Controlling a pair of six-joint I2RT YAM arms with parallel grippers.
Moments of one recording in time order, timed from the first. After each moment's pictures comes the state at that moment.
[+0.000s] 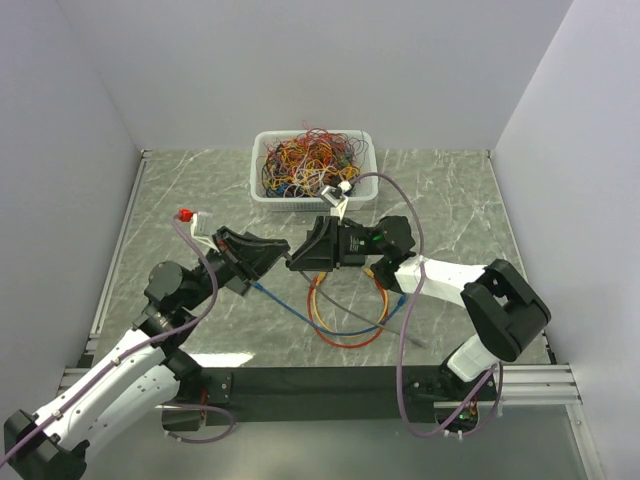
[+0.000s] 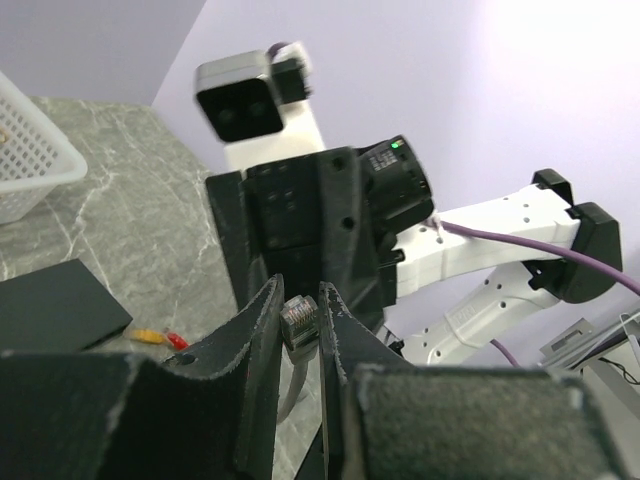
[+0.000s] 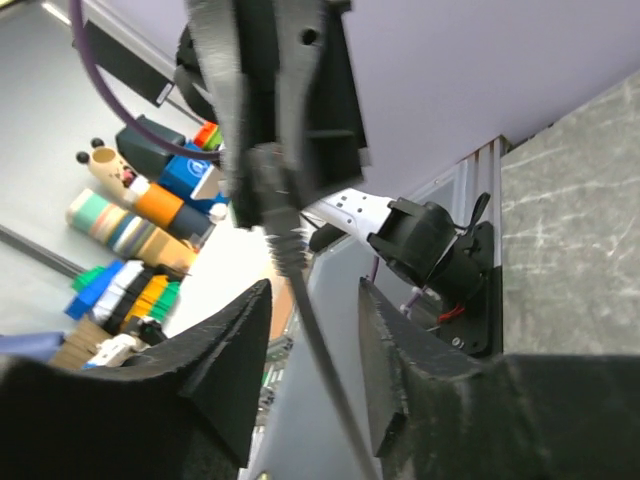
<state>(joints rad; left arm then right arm) -0.61 0.64 0.49 0.44 0.32 -0.77 0.69 1.54 0.77 1.22 -0.99 1.26</state>
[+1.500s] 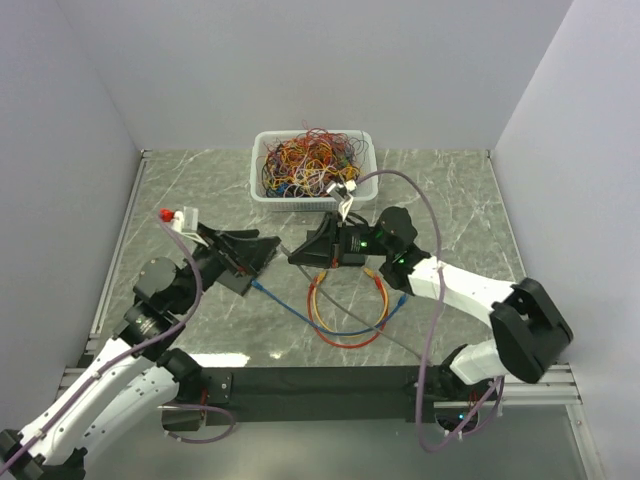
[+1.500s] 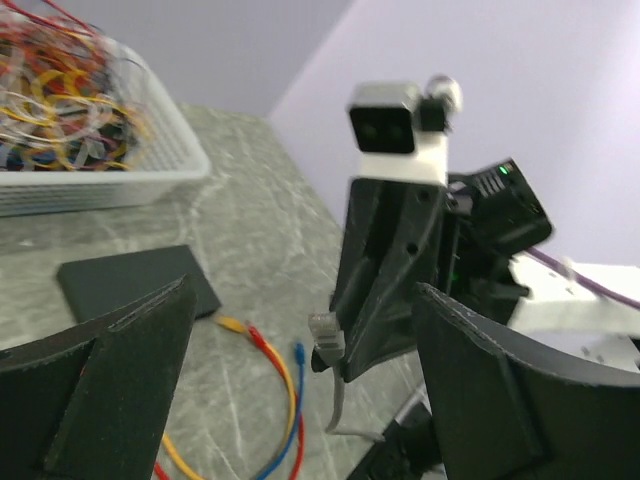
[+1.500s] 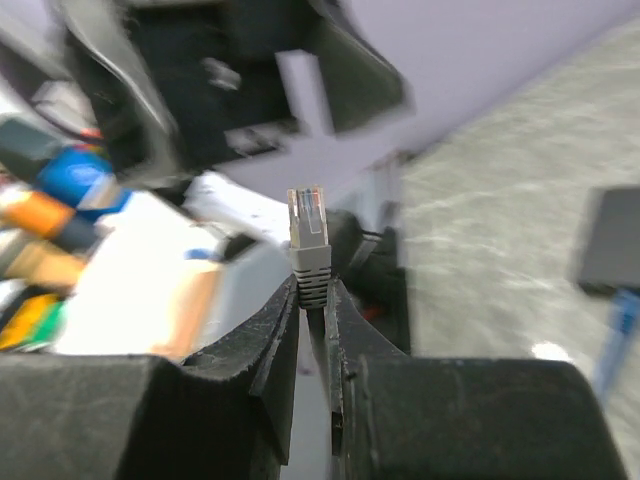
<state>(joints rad) -0.62 0.57 0.59 0.13 0.11 -0.71 0.69 1.44 0.79 0.90 -0.90 0.96</state>
